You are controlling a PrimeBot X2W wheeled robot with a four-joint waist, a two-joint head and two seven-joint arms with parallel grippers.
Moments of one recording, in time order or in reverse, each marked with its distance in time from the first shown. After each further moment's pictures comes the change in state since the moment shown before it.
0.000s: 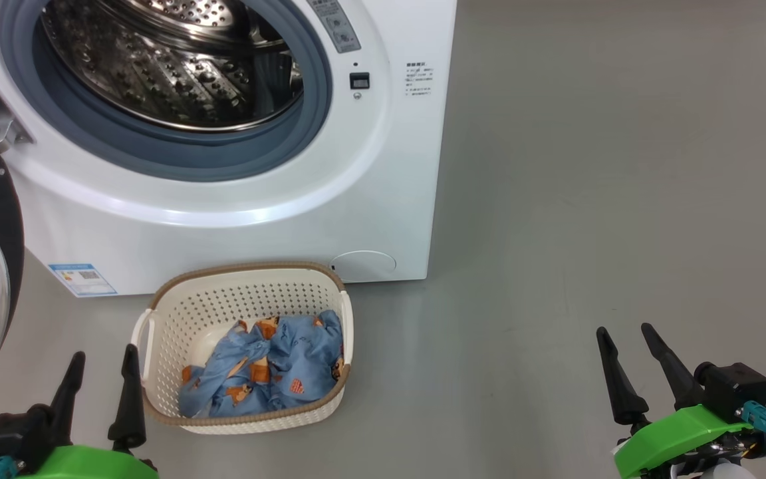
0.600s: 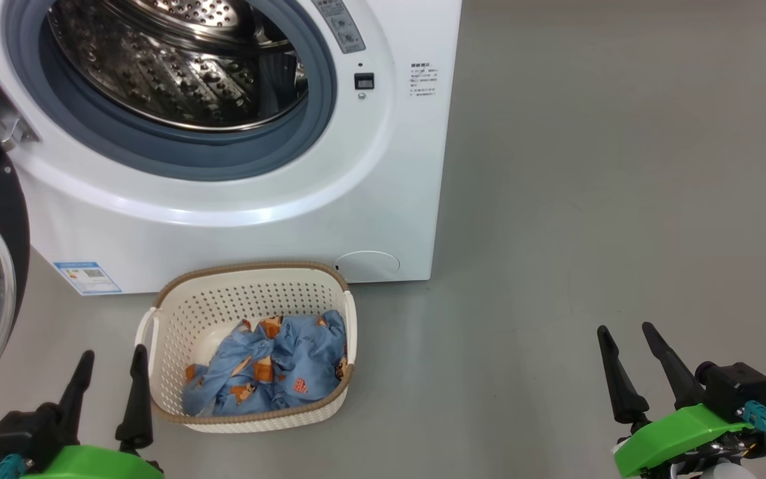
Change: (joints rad) left arm 0.001 0.014 -0.033 -0.006 -0.009 0.000 0.000; right arm 0.000 0.008 -0.009 -0.004 0.000 0.000 0.000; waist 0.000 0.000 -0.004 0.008
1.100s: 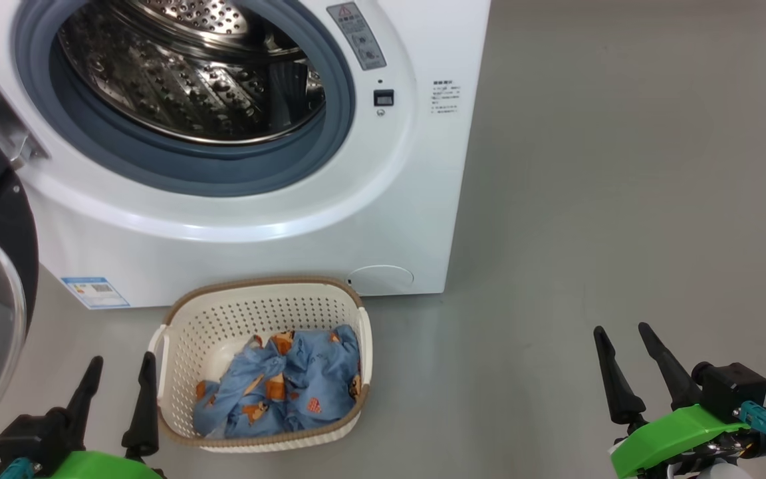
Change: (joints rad) left arm 0.012 0.018 -0.032 0.001 -0.002 0.000 0.000; right arm 0.000 0.003 0.006 -0.001 0.000 0.000 0.000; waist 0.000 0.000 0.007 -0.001
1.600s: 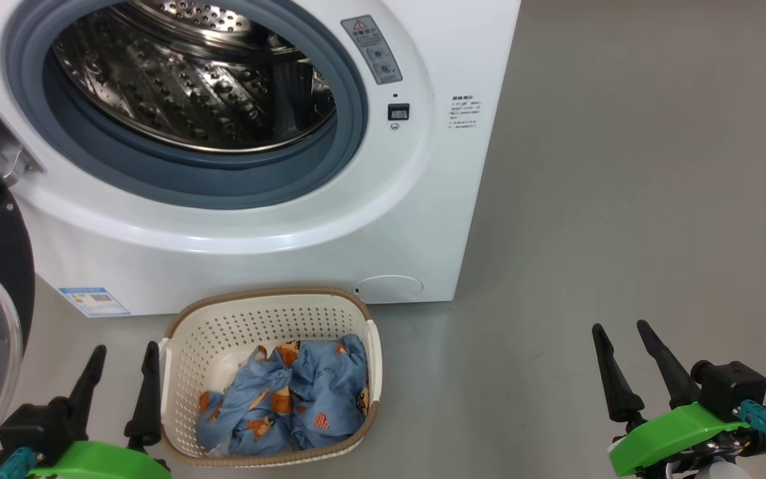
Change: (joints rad) left arm -0.020 0.003 -0.013 0.001 0.000 0.000 0.000; right arm -0.001 0.007 0.000 -0.009 0.000 0.000 0.000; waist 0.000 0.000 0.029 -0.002
